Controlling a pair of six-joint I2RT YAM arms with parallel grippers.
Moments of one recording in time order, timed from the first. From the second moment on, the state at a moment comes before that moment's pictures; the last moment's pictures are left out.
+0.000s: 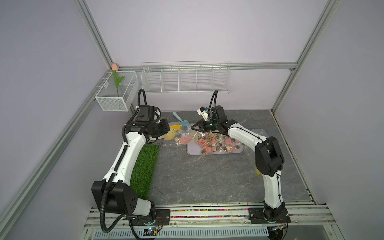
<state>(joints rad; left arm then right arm) -0.16 1.44 1.45 -0.84 0.32 -0.47 0.57 2.10 1.72 -0.18 -0.77 0.61</state>
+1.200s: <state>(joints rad) -0.10 1.33 1.34 -0.77 0.41 -0.51 0.59 2.12 1.70 -0.11 -0.76 0.66</state>
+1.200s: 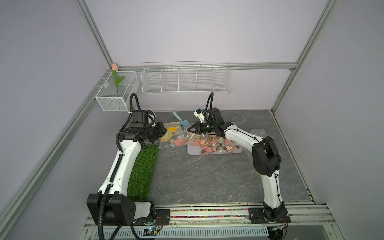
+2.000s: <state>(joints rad) -0.21 1.55 1.45 -0.56 0.44 -0.61 0.45 2.12 1.67 -0.02 -0.81 0.68</state>
